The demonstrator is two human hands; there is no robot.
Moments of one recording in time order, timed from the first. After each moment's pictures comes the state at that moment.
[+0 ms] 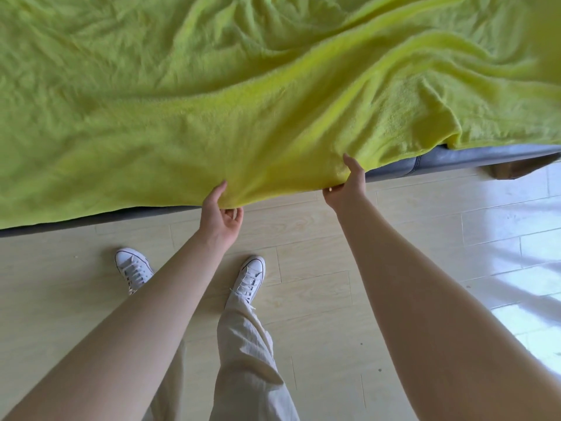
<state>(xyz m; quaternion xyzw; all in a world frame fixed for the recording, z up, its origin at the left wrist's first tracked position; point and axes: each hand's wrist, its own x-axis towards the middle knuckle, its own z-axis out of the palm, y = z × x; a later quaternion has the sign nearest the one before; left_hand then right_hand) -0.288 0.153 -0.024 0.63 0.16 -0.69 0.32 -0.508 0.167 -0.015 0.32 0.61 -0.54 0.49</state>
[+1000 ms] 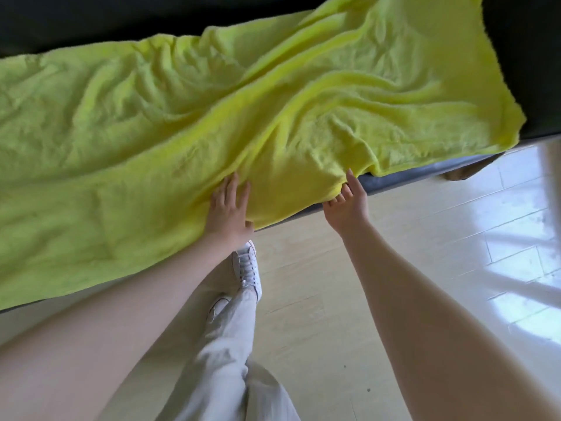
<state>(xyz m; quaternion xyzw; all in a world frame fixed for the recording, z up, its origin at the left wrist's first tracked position) -0.452 0.114 -0.053 0.43 -0.86 -0.21 -0.20 -0.671 0.186 -0.010 0.30 0.51 -0.64 0.50</state>
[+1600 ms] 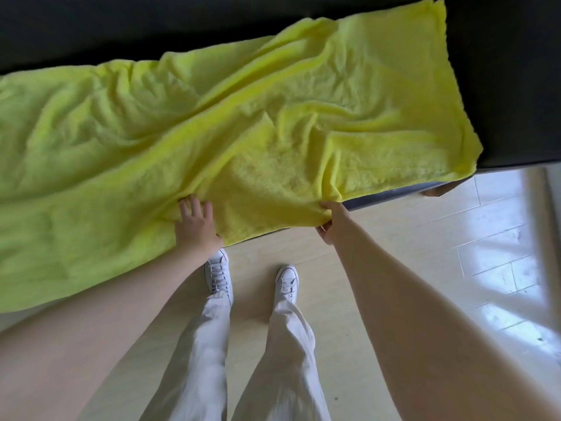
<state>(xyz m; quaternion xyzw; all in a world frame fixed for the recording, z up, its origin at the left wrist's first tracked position) -0.518 0.109 -0.027 0.54 -0.76 -0.19 -0.31 -0.769 0.181 0.000 0.34 0.69 -0.39 0.50</state>
